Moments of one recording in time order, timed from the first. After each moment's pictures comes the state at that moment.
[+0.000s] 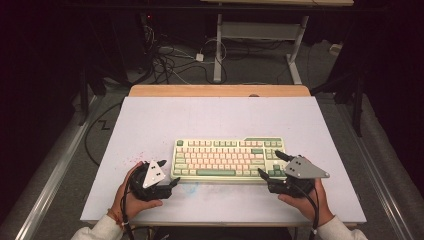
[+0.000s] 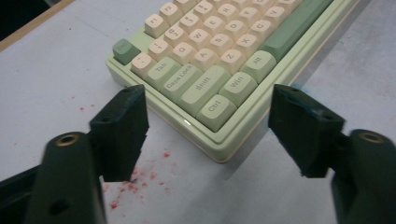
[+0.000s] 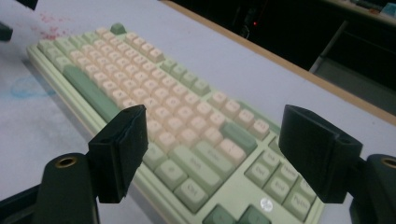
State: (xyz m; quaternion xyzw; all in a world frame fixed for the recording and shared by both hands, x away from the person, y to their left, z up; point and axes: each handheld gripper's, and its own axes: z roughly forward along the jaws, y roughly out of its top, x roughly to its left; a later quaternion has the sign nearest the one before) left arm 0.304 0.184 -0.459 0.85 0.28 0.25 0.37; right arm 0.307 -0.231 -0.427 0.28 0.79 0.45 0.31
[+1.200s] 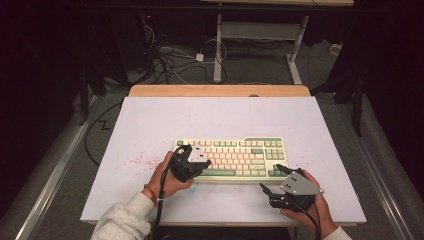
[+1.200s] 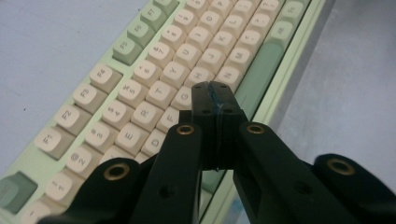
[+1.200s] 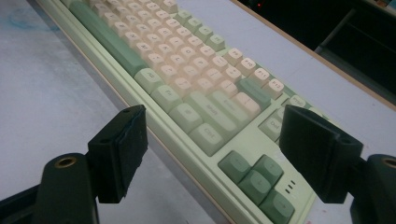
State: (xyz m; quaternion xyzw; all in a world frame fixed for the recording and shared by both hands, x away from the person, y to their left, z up) left arm 0.358 0.086 -0.432 0.91 0.21 0.14 0.33; right arm 0.286 -0.233 -0.452 0.25 0.82 0.39 0.33
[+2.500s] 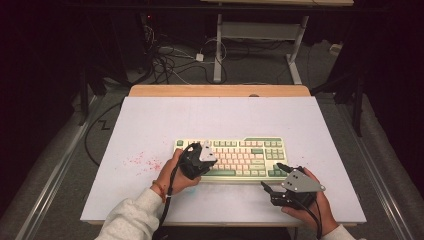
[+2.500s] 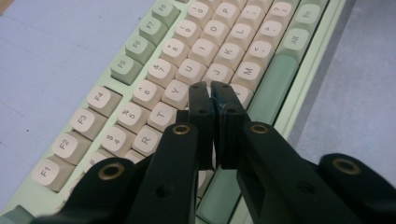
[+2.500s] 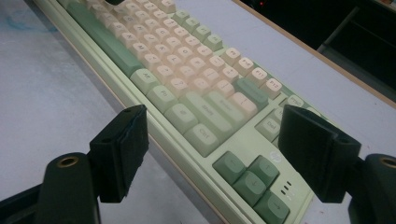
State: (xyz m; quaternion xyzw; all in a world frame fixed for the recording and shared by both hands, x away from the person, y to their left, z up) left arm 0.365 0.071 -0.434 0.91 0.20 0.17 0.32; right arm 0.291 -0.237 -0.450 0.25 0.82 0.39 0.32
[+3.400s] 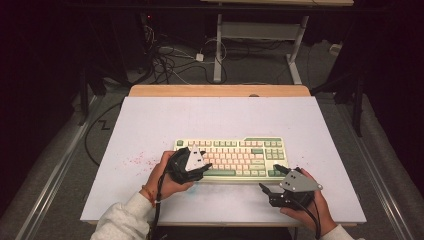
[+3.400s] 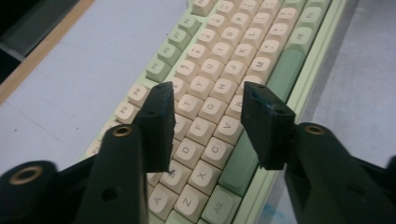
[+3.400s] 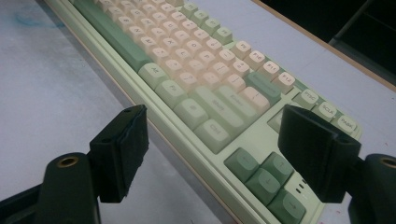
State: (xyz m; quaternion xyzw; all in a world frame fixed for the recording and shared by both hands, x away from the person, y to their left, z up) left arm 0.344 0.097 -0.433 0.89 0.18 0.24 0.35; right arm 0.292 -0.234 -0.455 0.26 0.83 0.39 0.31
